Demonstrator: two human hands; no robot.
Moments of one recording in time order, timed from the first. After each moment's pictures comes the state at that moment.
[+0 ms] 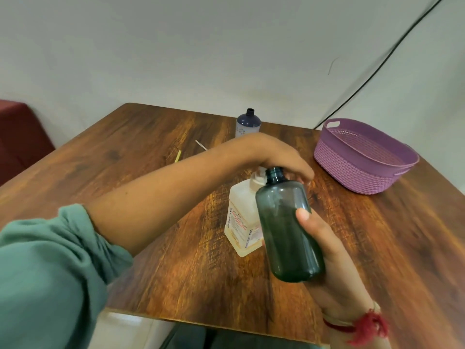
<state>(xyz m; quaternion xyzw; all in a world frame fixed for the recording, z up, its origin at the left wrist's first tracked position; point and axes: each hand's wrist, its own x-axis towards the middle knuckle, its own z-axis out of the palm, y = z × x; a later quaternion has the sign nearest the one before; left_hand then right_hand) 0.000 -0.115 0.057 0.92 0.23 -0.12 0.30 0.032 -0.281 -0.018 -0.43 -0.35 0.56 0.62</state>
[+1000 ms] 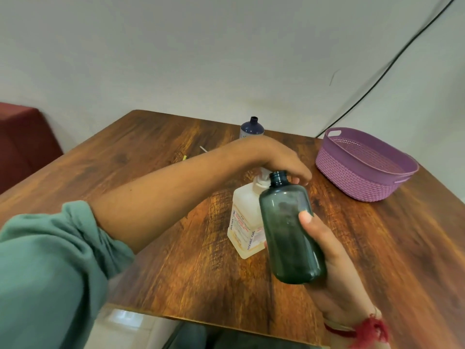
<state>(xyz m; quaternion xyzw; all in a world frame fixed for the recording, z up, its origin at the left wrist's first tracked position) -0.006 -0.117 0.065 0.92 0.26 -0.11 0.26 0.026 -0.287 -0.016 -0.44 -0.32 0.56 0.62</state>
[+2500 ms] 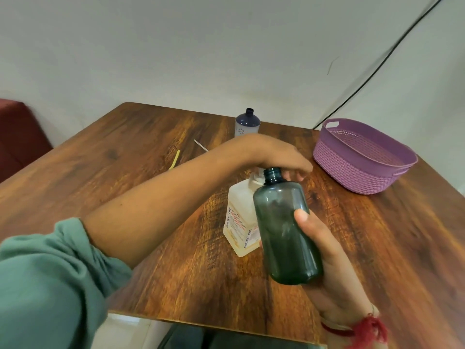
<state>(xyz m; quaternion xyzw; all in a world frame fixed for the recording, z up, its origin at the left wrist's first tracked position) -0.003 -0.115 0.056 0.89 0.27 -0.09 0.34 0.029 -0.281 -0.018 -0.43 -0.34 0.57 0.61</state>
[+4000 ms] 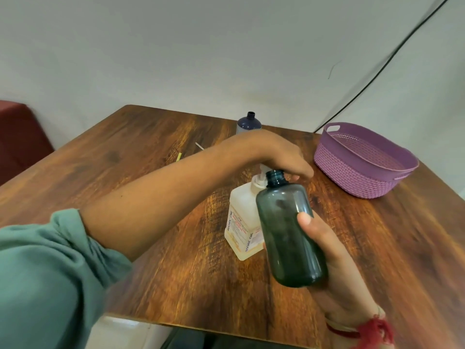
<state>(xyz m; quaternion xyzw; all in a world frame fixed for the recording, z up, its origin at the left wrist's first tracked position) -0.002 -0.115 0.067 0.93 0.27 -0.10 0.22 0.031 -0.279 -0.015 -0.44 -0.35 0.56 0.61</state>
